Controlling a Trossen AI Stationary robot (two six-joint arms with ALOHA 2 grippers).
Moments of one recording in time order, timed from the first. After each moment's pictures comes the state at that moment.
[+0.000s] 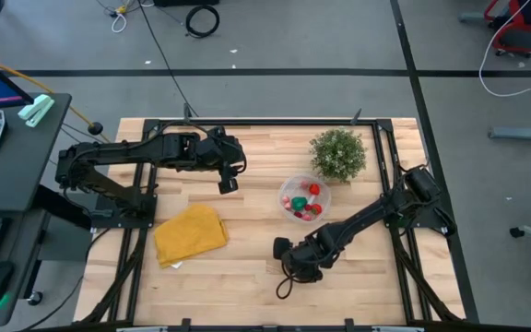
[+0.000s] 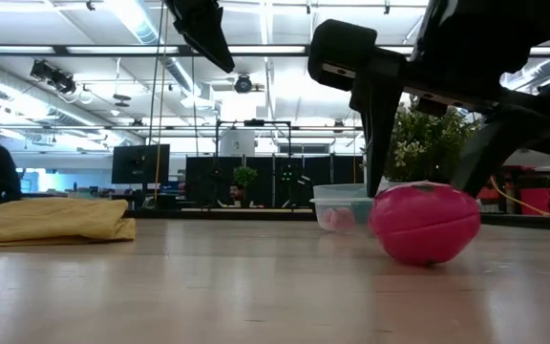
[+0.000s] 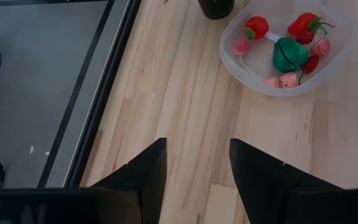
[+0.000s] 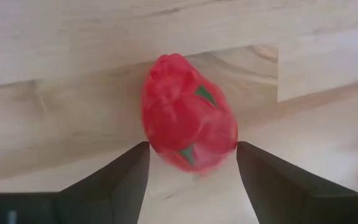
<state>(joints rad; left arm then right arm) 0.10 1.41 1.36 -0.80 -0.34 0.06 0.45 1.90 1.25 -0.57 0.12 -0.99</state>
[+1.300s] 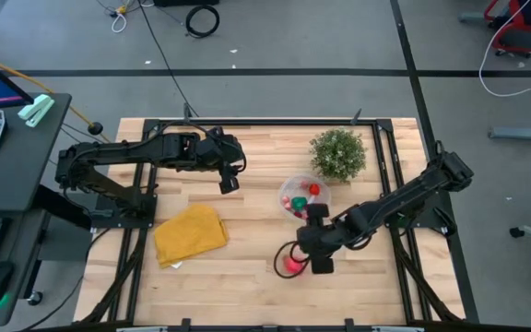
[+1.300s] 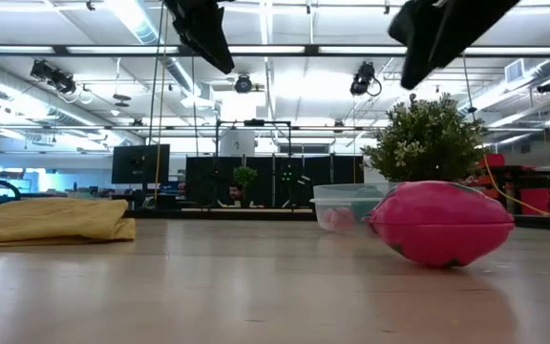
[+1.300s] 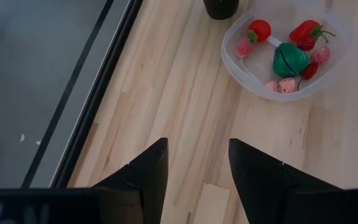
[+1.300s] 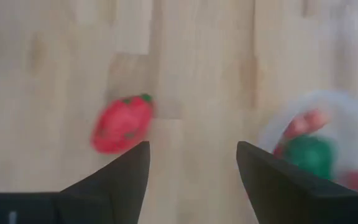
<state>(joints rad) 0.10 1.41 1.36 -0.81 -0.34 -0.02 0.47 1.60 1.25 -0.78 0.25 0.38</state>
